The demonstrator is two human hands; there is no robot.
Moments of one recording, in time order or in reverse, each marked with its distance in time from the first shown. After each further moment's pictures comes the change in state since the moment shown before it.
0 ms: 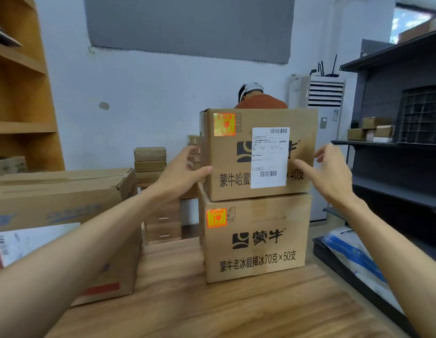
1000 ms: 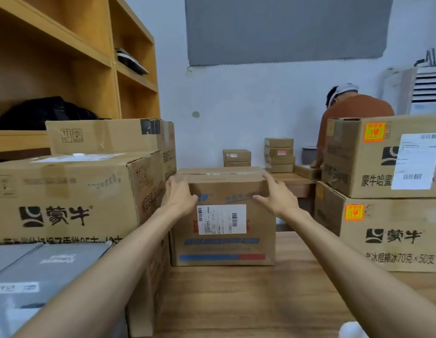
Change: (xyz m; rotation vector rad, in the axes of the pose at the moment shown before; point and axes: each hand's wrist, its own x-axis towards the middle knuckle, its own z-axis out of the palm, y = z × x) left_hand -0.168 -0.159 -0.286 0.577 0.149 -0.439; right_hand -0.176 -0.362 0.162 0.073 -0.641 -0.096
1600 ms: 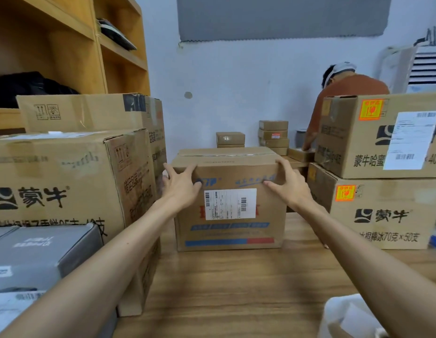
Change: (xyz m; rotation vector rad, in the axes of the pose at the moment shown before) left_hand -0.019 0.019 0.025 -0.025 -0.086 -0.013; right_hand -0.015 0.052 -0.008 0.207 0.104 0.039
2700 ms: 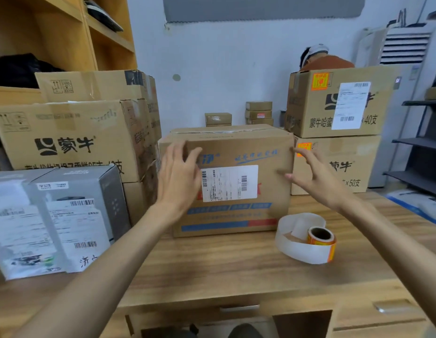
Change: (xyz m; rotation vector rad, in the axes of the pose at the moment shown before) left_hand -0.195 0.011 -0.003 0.058 0.531 0.509; right_hand -0.194 0.039 -0.123 -0.151 0.005 -0.219
